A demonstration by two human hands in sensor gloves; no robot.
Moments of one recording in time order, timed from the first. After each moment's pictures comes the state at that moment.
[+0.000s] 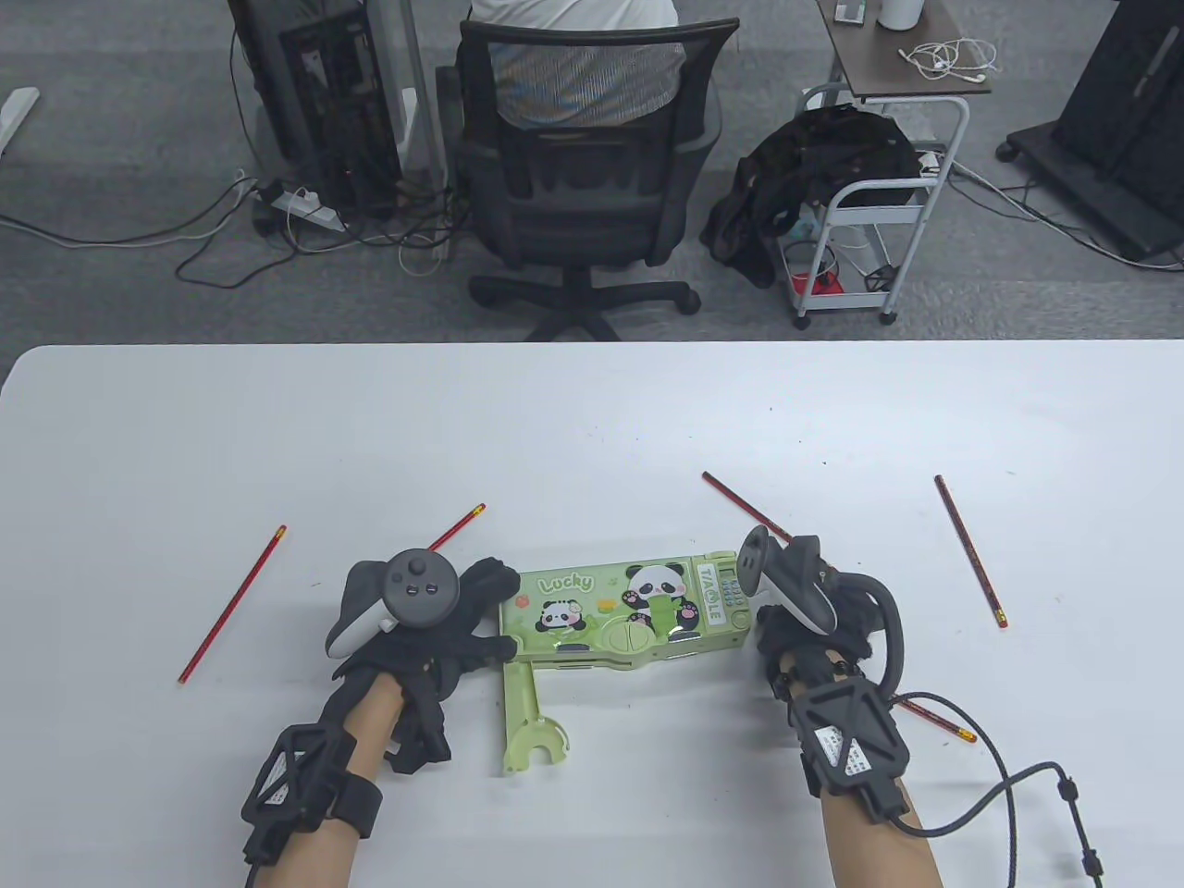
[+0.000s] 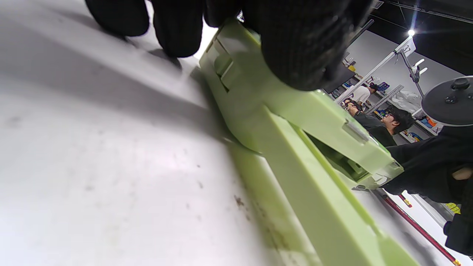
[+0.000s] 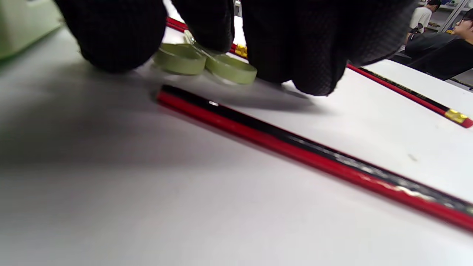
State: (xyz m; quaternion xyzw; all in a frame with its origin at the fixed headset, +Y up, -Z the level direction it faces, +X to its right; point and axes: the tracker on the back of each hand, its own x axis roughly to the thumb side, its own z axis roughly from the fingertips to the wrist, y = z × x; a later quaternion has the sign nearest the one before) left_hand -0.195 -0.747 -0.351 -0.20 -0.19 0.28 0.92; right_hand 0.174 -0.735 -0.379 0.13 -0.13 -0.98 0.10
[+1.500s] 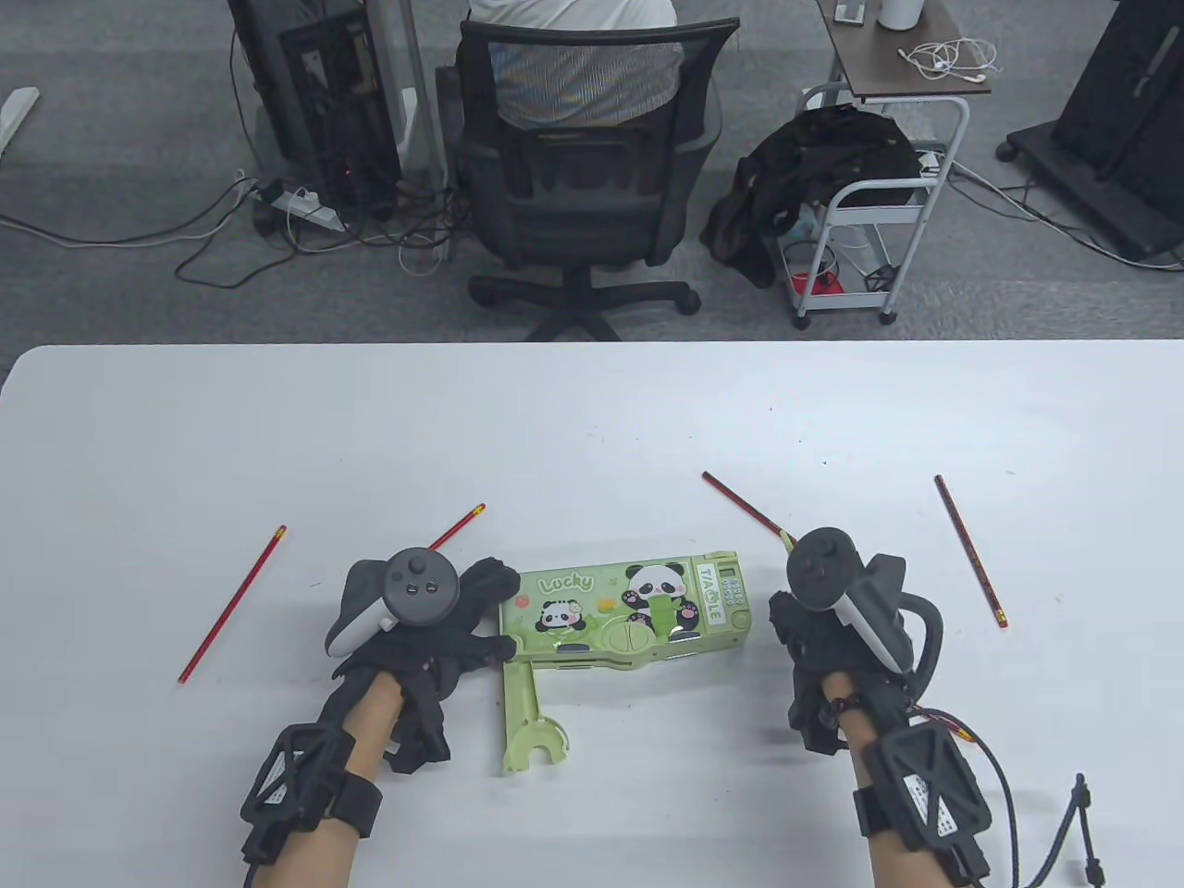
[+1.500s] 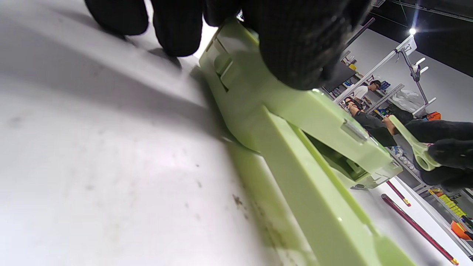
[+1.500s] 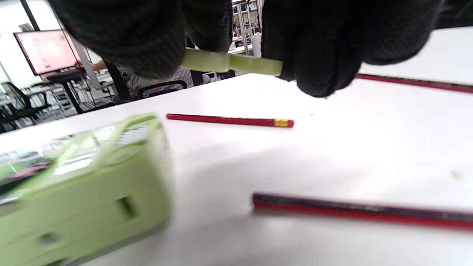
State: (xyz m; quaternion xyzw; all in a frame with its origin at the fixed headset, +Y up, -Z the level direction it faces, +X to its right) left_hand -0.195 -0.748 -0.352 -0.20 -0.19 0.28 0.92; right_hand 0.192 -0.680 -0.330 0.09 -0.04 -0.99 -0.14
